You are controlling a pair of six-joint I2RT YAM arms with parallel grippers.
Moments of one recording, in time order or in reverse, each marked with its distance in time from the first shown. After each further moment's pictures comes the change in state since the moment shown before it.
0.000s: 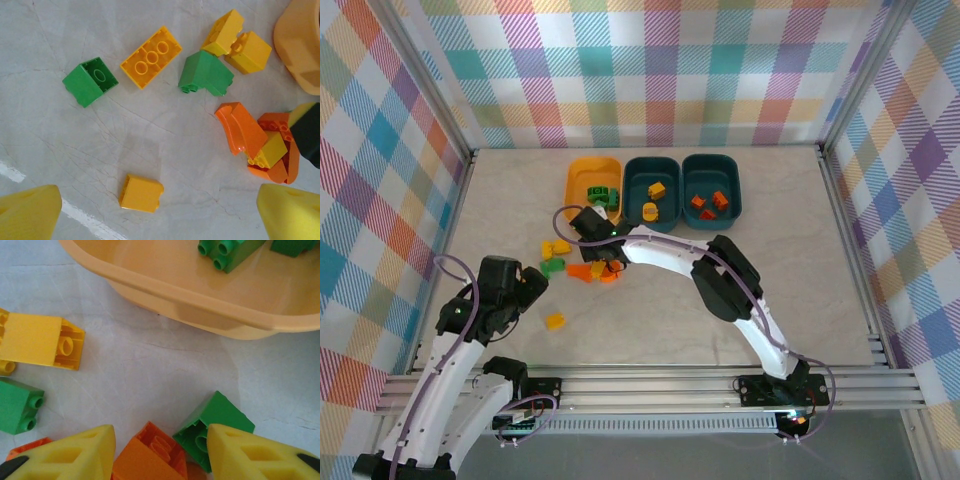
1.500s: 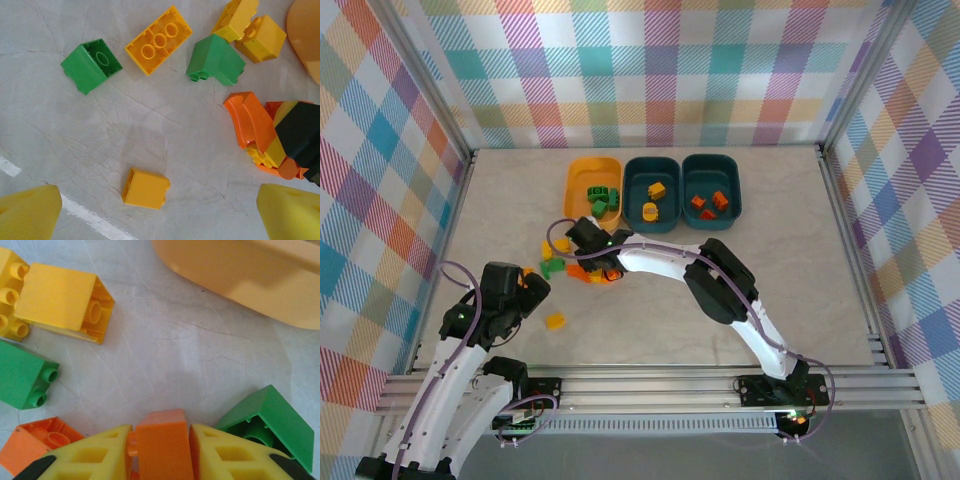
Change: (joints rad) left arm 0.000 -0.024 -0.066 0.024 0.026 -0.013; right arm 0.034 0.014 -0.053 0.080 -0.031 -0.094
